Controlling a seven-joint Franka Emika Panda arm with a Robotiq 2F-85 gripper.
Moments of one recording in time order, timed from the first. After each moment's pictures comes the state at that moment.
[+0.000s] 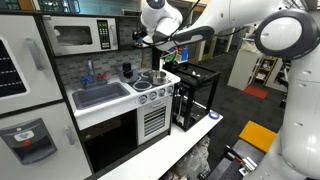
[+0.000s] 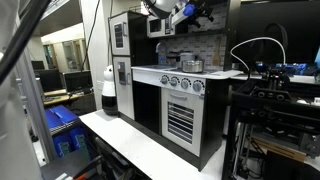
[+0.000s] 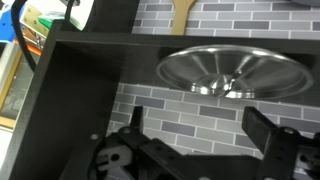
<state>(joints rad) 0.09 0.30 0.05 -1.48 -0.92 2.55 0.86</state>
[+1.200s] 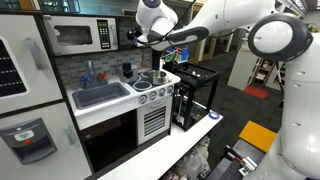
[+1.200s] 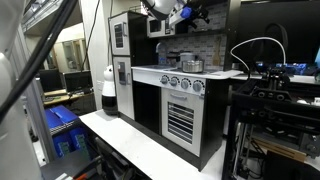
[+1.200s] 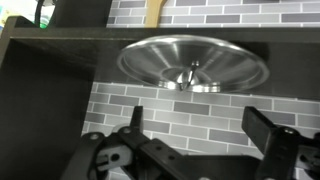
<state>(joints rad) 0.10 0.35 0.08 -1.41 -0.89 2.54 0.86</state>
